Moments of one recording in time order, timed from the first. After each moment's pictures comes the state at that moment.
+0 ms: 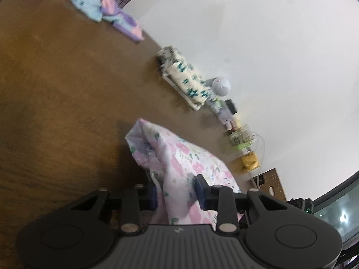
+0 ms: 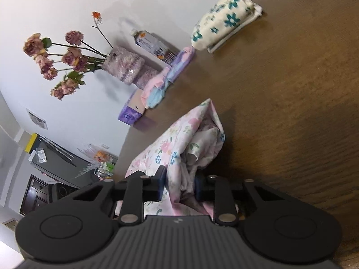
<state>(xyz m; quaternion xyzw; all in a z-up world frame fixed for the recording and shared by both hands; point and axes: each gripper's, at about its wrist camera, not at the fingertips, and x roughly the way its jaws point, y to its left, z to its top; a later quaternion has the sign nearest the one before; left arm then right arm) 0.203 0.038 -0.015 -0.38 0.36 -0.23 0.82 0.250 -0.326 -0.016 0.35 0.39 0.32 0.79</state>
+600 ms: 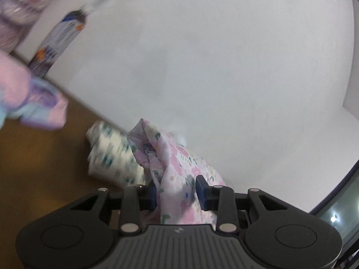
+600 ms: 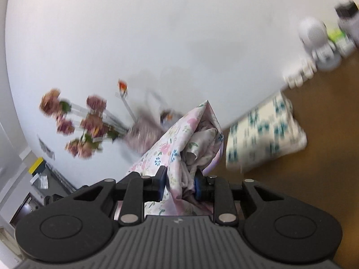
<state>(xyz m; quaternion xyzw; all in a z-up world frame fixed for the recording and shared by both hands) 0.365 0.007 0.107 -0.38 0.25 -0.28 0.85 0.374 -0.353 0.105 0.34 0.25 0.31 0.85</state>
